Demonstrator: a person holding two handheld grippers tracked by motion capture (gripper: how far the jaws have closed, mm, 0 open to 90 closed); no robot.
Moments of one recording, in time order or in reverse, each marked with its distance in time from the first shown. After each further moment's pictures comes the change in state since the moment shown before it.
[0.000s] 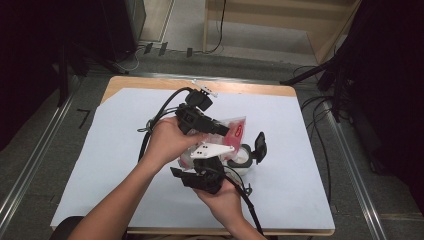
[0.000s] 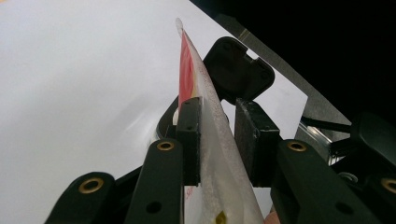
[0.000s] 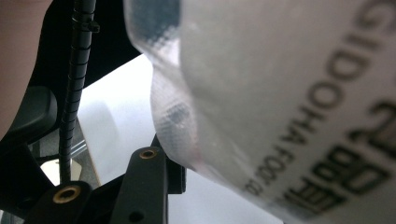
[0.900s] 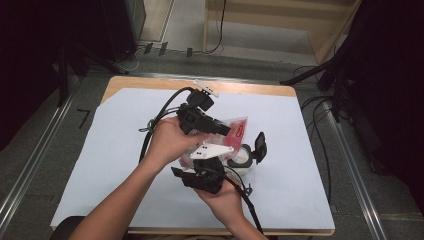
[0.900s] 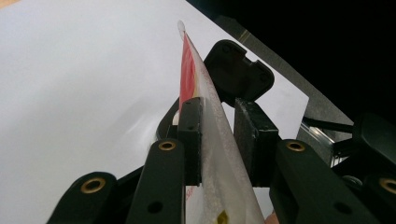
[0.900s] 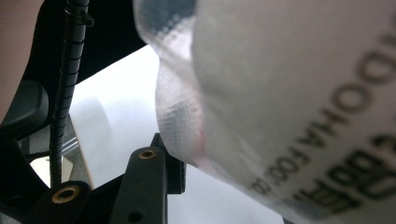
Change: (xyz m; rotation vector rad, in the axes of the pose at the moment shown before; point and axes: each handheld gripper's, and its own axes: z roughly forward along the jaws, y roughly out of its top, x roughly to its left) left arm -0.003 0.001 0.002 -0.002 0.014 0.015; right arm 0.000 -0.001 0.000 0.005 -0.024 -0.026
